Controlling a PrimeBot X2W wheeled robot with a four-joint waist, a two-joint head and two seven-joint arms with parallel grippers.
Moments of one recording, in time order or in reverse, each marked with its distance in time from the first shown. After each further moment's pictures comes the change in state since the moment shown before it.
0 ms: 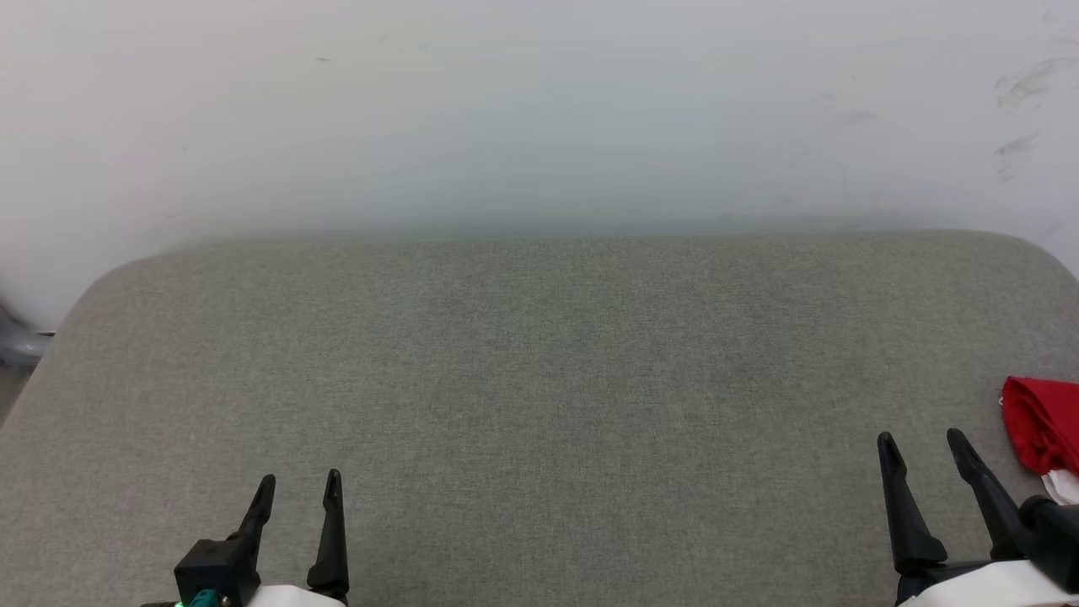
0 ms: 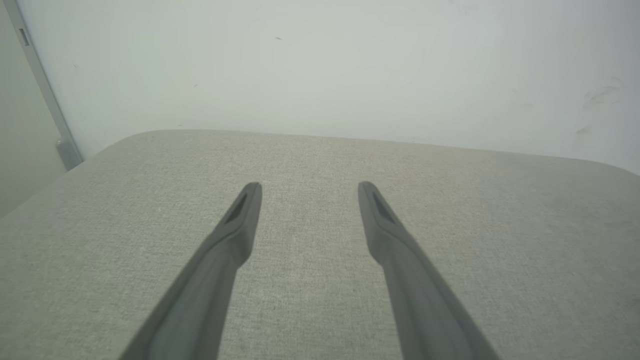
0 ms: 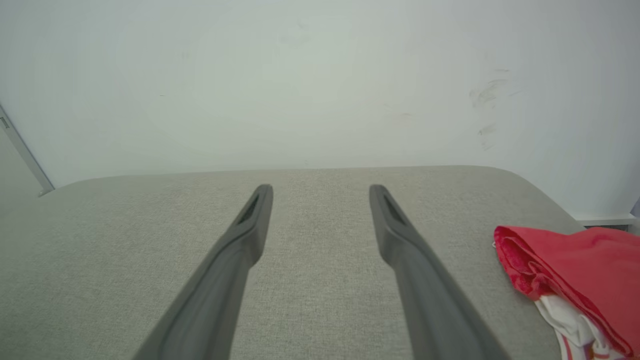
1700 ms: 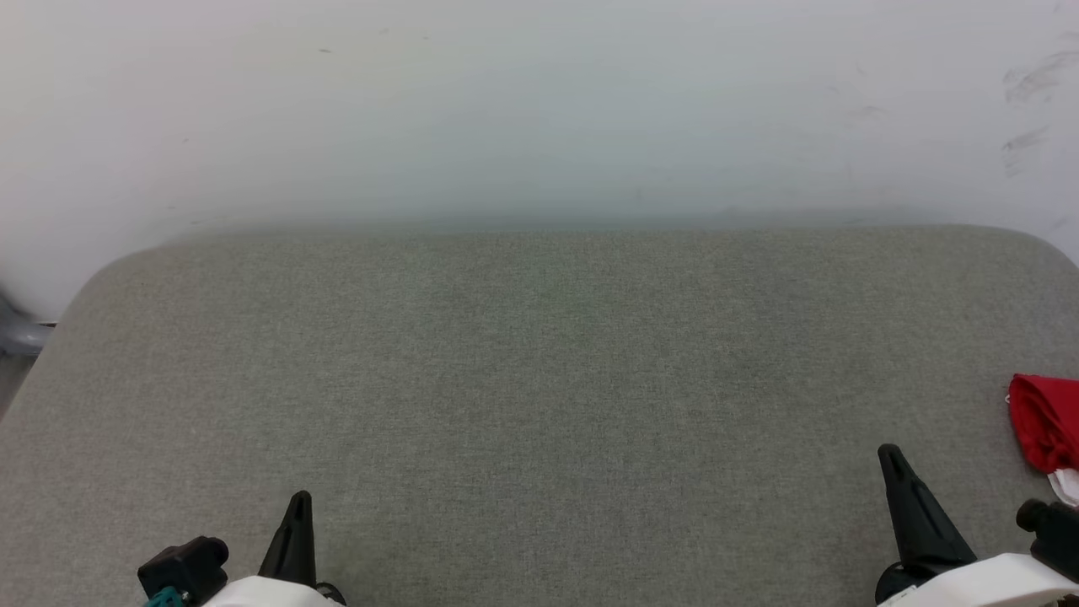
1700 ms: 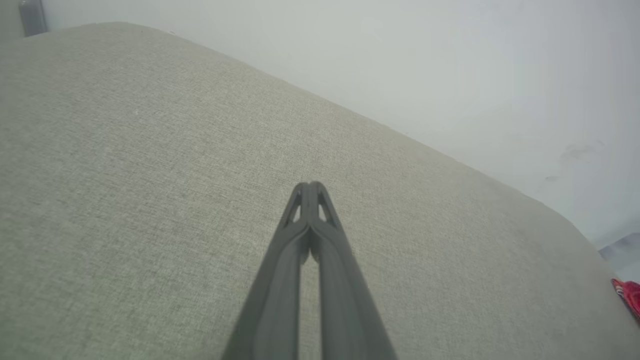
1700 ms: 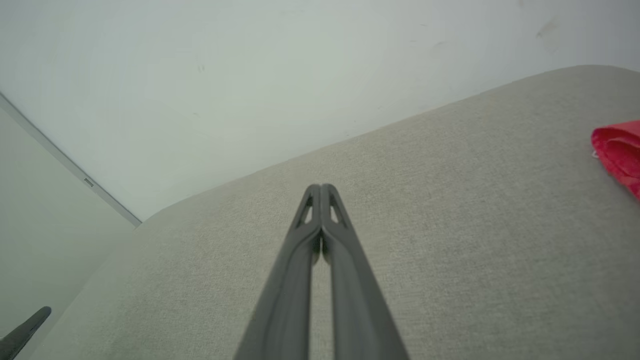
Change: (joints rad) left arm -0.012 -0.065 0.071 0.071 -0.245 -0.070 0.085; right arm -0.023 -0.006 0.035 0.121 0.331 0.000 0.017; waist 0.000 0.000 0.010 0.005
